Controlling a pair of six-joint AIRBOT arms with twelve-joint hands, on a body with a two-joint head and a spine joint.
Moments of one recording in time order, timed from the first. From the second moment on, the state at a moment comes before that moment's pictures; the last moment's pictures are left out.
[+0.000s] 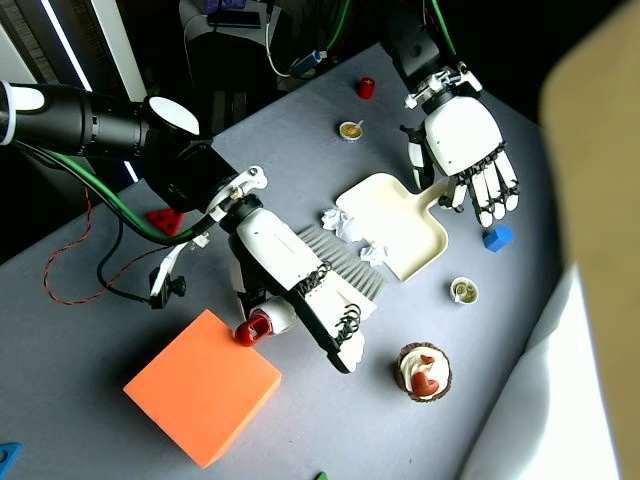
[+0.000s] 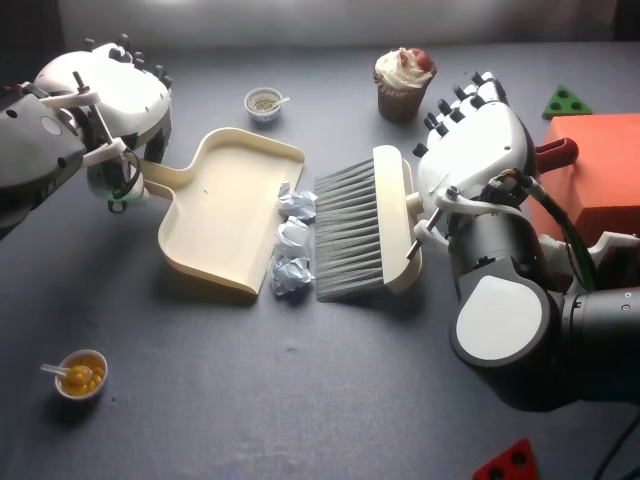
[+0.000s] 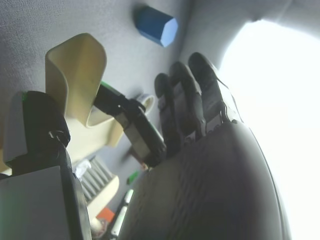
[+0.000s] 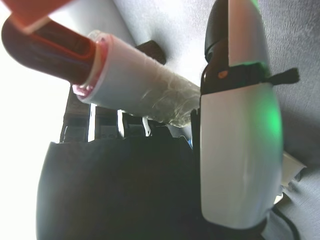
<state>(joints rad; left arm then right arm) 0.44 -1.20 1.38 -1.03 -0.46 2.13 -0.30 -1.23 1.23 -1.85 -1.23 0.26</state>
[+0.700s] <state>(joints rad) 0.44 -1.20 1.38 -1.03 -0.46 2.13 -0.30 -1.23 1.24 -1.86 -1.21 0.26</state>
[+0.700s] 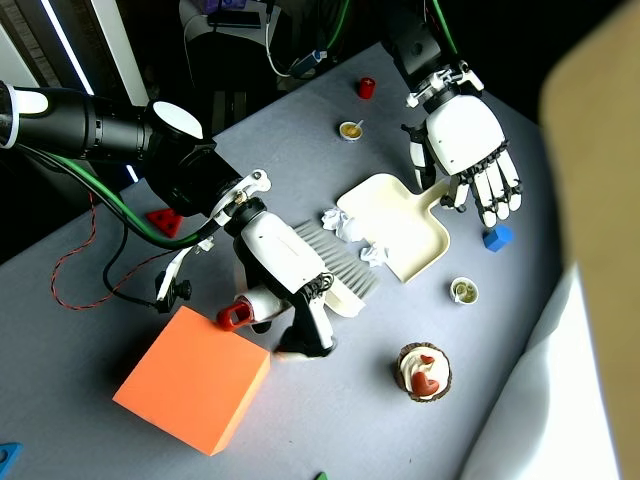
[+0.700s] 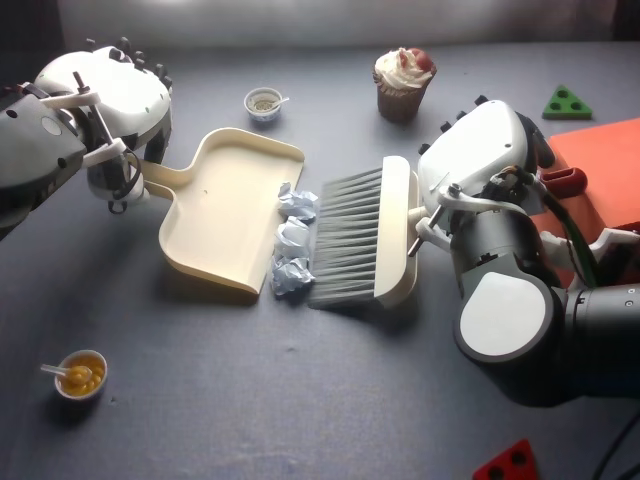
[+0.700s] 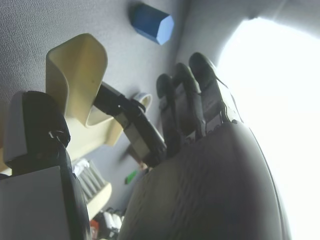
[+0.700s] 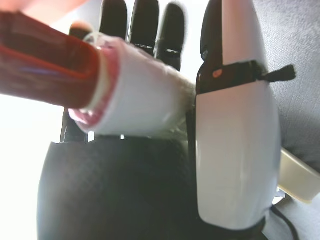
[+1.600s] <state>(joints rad) 0.44 -1.20 1.38 -1.03 -0.47 2.13 -0.01 -1.09 1.07 -1.87 -1.16 -0.06</state>
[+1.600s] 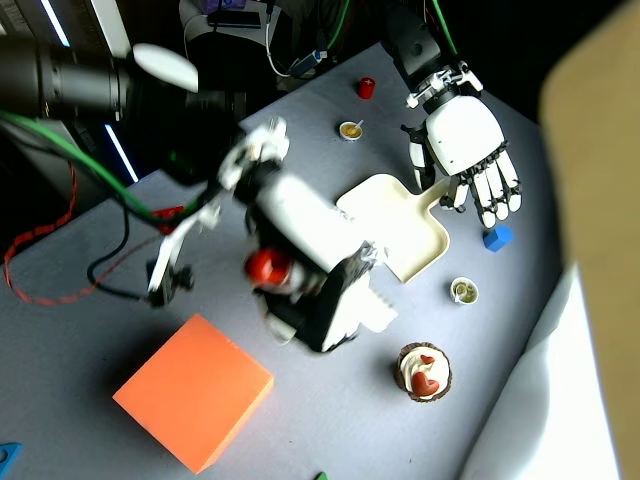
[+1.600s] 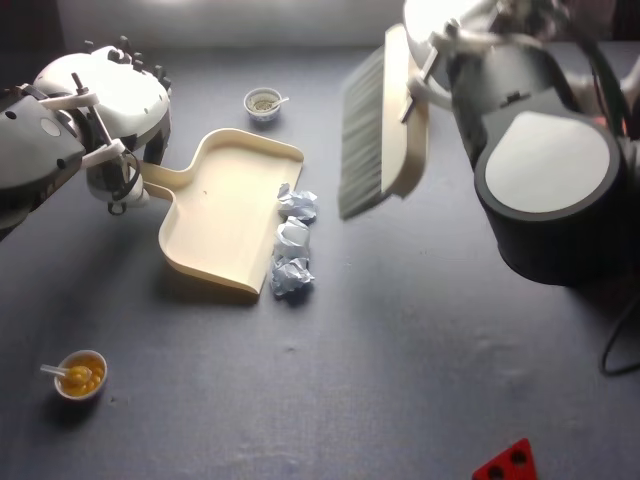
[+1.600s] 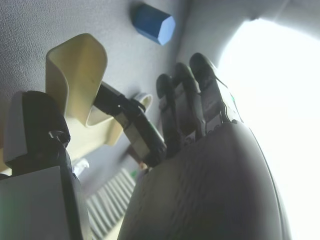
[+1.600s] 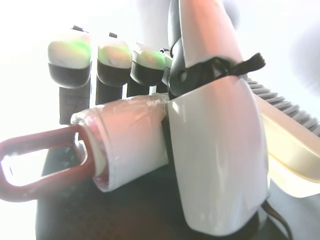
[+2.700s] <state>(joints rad) 0.46 -1.19 1.37 -1.04 -0.47 2.13 -0.04 -1.38 1.17 -1.67 -1.41 -0.58</state>
